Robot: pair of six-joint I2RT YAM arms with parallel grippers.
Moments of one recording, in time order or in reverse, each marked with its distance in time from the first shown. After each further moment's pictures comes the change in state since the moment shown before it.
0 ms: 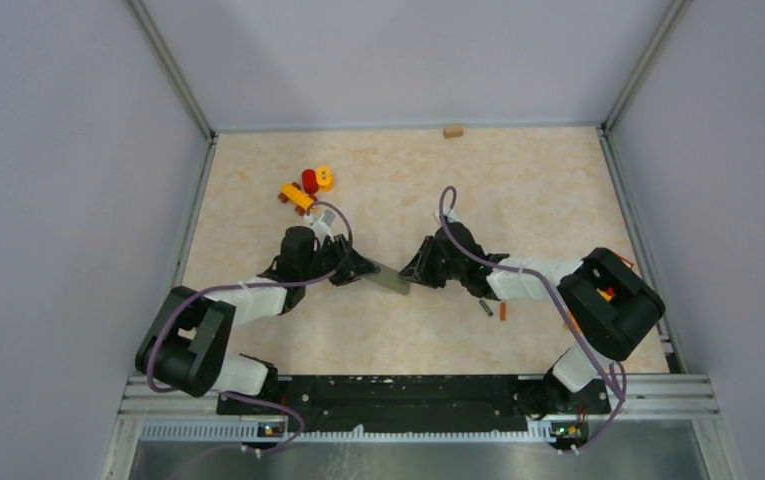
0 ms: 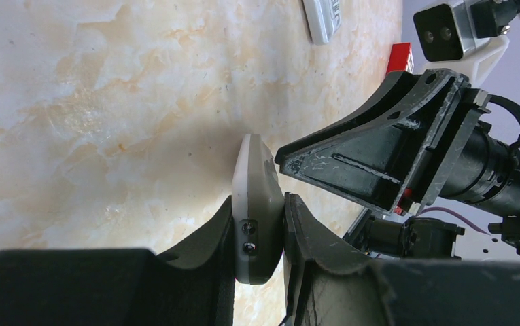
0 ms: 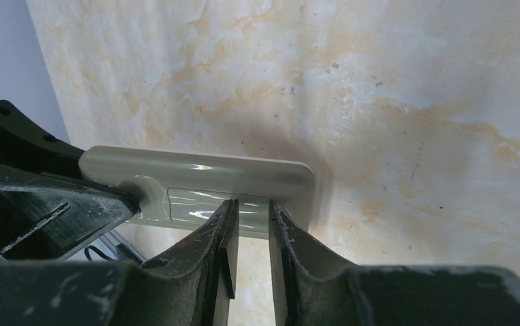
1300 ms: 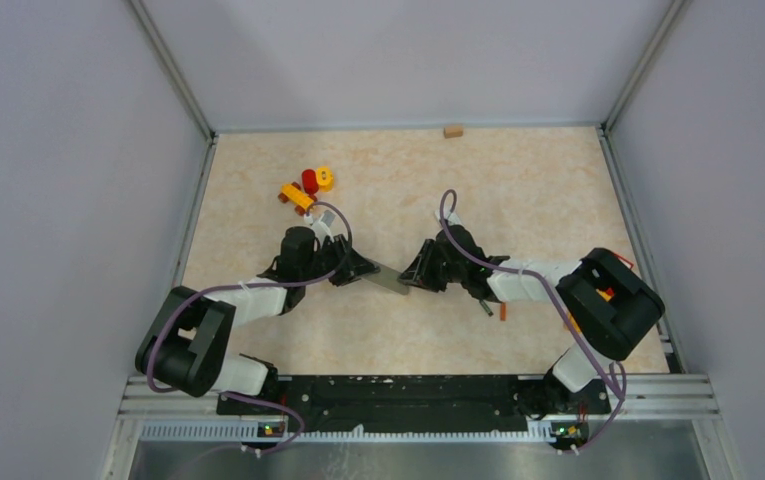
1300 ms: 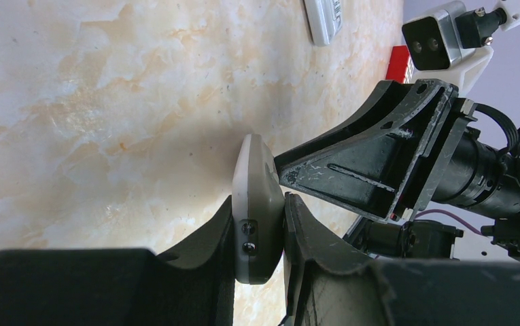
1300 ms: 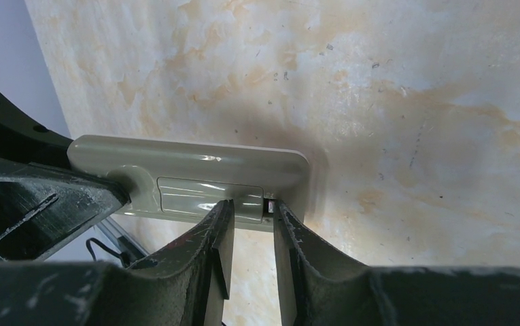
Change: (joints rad) left arm 0.000 0.000 -0.001 0.000 -0.006 -0.008; right arm 0.000 0.001 -0.022 0.021 -0.027 0.016
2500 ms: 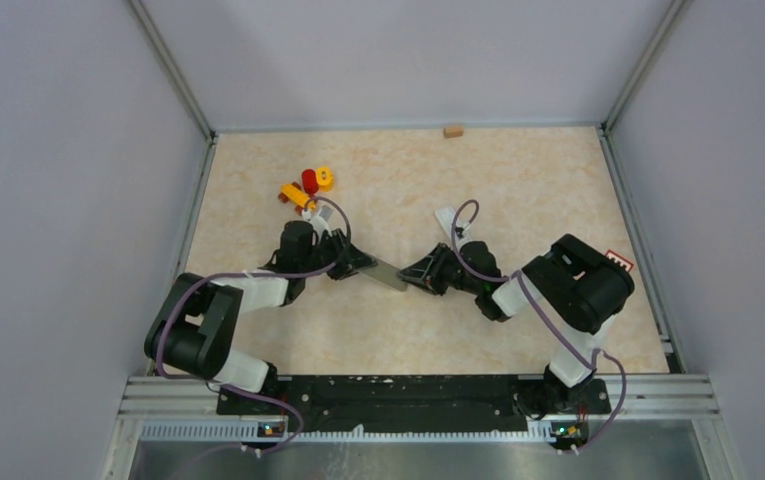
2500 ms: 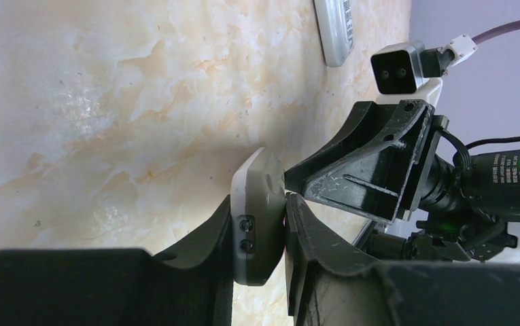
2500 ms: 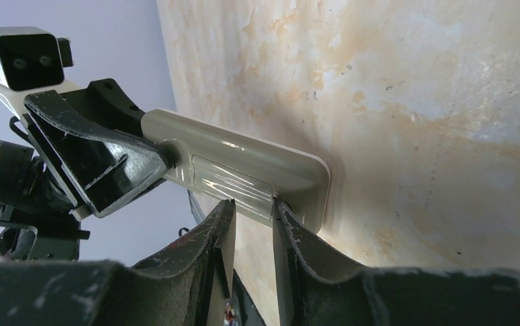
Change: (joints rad) left arm 0.039 0.090 0.039 0.023 0.034 0.014; right arm -0.074 0.189 -0.228 0.742 -0.173 0.251
